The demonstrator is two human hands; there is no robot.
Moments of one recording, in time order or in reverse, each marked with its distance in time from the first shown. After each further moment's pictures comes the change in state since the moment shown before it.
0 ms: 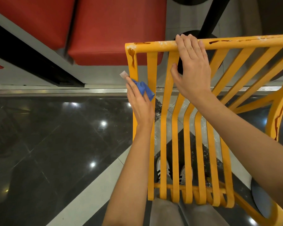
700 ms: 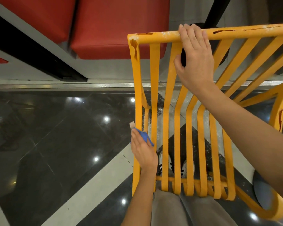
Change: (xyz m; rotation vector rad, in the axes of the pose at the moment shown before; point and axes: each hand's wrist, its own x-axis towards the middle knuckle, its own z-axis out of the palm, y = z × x) left_hand -0.155 -0.070 -0.043 0.405 -0.171 -0.335; right_hand 0.000 0.000 0.003 0.020 0.009 -0.001
